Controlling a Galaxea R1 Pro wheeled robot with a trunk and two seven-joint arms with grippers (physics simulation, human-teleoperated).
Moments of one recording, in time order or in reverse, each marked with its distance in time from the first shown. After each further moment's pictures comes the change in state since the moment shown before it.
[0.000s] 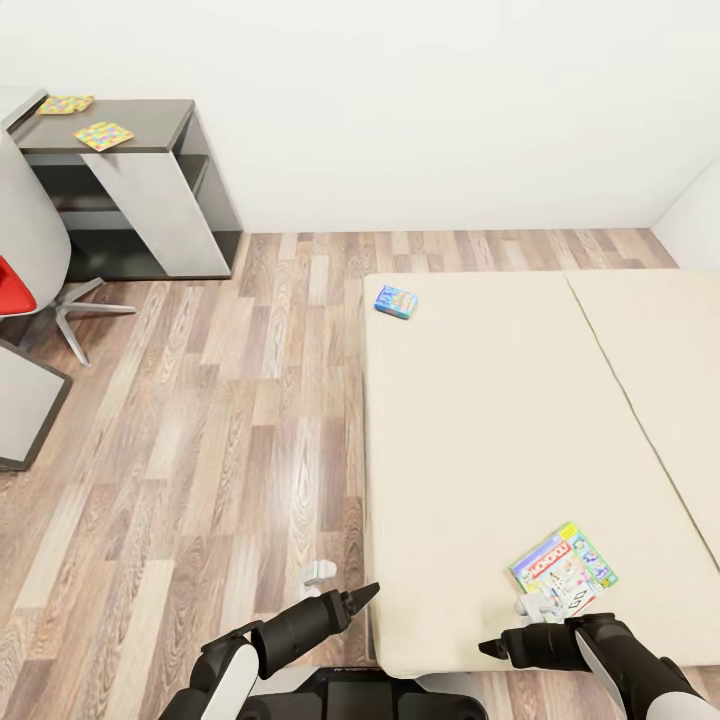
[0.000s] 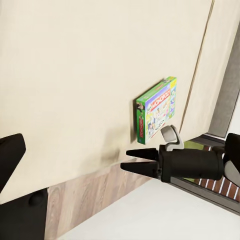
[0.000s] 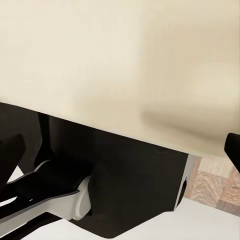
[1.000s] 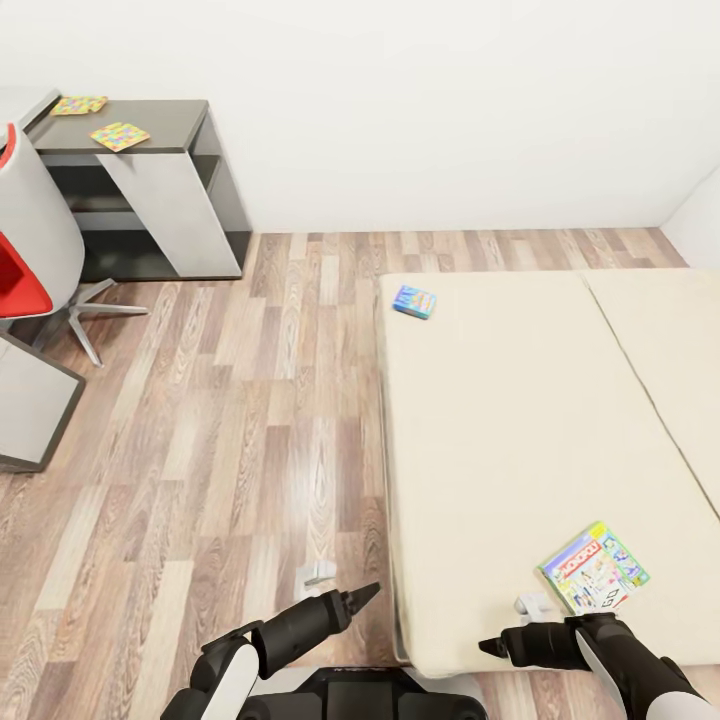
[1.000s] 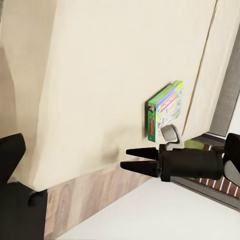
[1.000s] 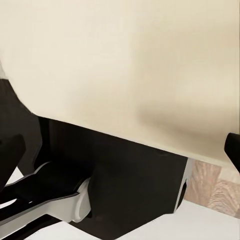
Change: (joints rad) left arm 0.000 -0.001 0.000 0.000 0.001 0.000 0.000; right arm 0.000 0.000 -0.004 -0.002 -0.001 -0.005 0.000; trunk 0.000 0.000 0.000
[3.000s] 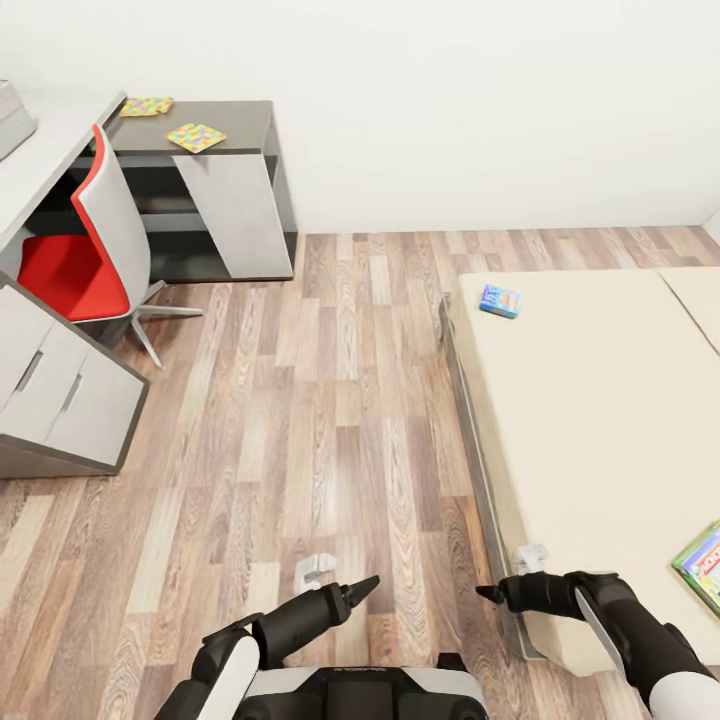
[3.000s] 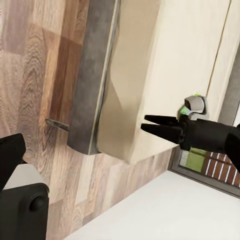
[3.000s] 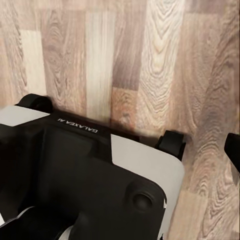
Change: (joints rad) left arm -0.015 0.000 0.000 -0.010 0.002 0.009 0.014; right arm -0.002 -0.021 -0.021 -0.231 -0.008 0.022 -0.006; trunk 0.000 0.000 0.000
